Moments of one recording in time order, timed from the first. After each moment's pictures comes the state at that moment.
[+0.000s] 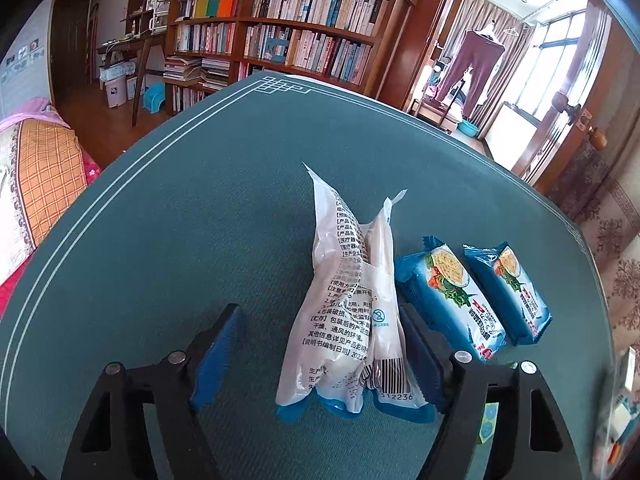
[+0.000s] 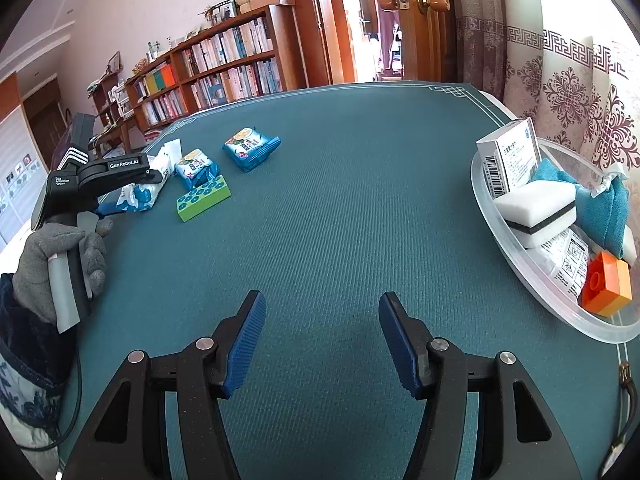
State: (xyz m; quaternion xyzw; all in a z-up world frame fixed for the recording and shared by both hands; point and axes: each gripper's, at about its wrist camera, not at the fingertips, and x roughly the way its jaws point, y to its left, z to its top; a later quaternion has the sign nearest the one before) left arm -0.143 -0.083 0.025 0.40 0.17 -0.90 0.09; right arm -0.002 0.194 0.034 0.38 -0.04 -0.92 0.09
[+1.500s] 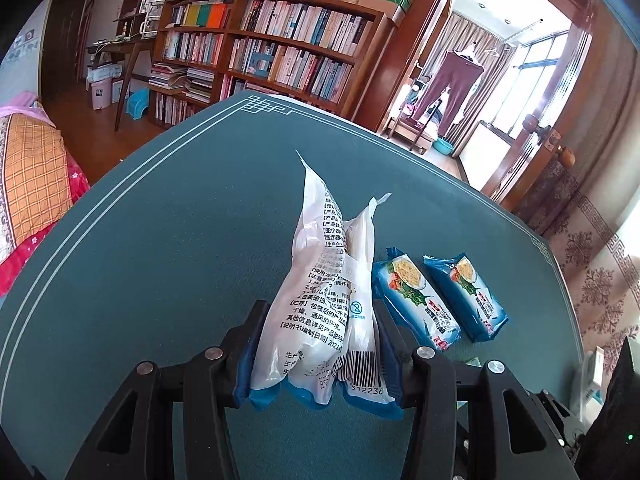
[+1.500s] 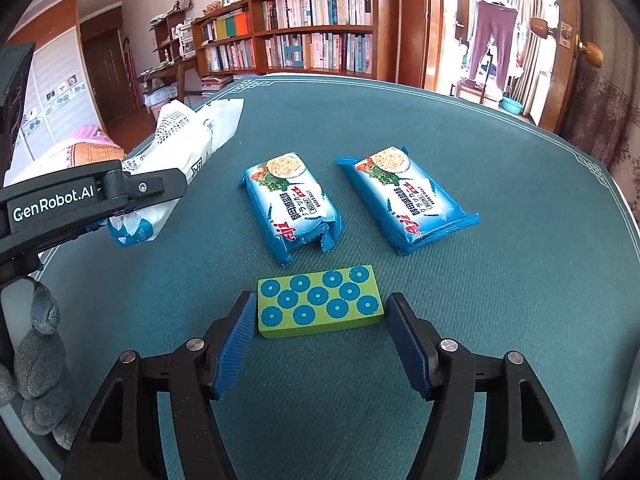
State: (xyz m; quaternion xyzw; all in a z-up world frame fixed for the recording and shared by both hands) left arm -0.126 -0.086 0.043 0.36 0.20 -0.91 0.05; right arm -0.133 0.048 0.020 0.40 0.07 -0.89 0.19
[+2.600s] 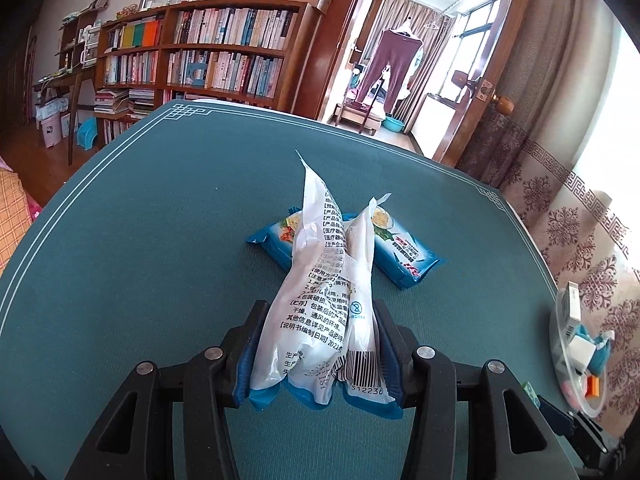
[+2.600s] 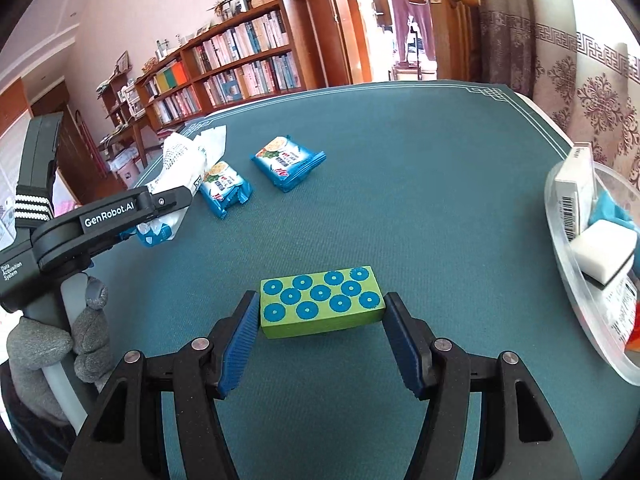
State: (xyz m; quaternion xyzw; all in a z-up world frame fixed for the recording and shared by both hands) left arm -0.111 -0.023 0.046 0.36 0.13 -0.92 -0.04; right arm -0.036 0.161 0.046 0.39 -0.06 -0.91 0.11
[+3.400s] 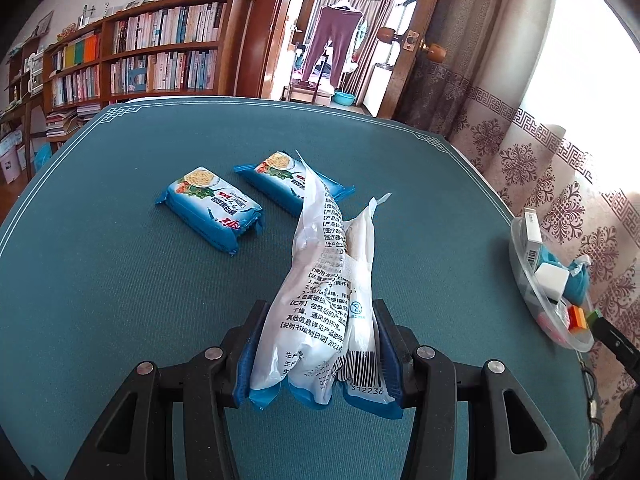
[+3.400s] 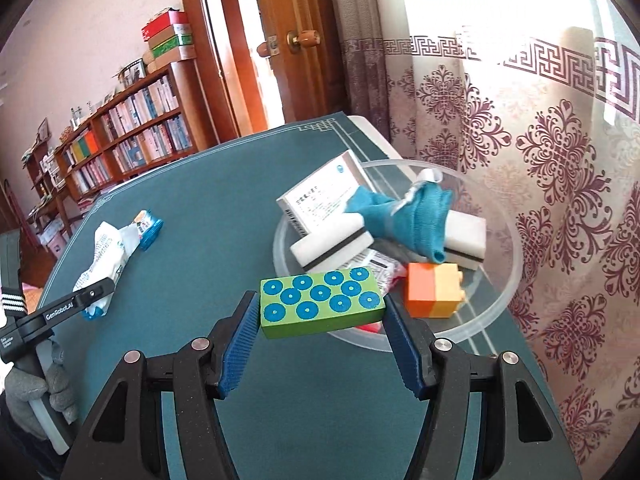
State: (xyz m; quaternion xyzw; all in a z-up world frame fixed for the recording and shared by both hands) left arm -0.084 0.038 0.037 0.38 0.08 -0.91 -0.12; right arm 0.030 0.315 0.080 0.33 -0.10 -0.94 -0.07
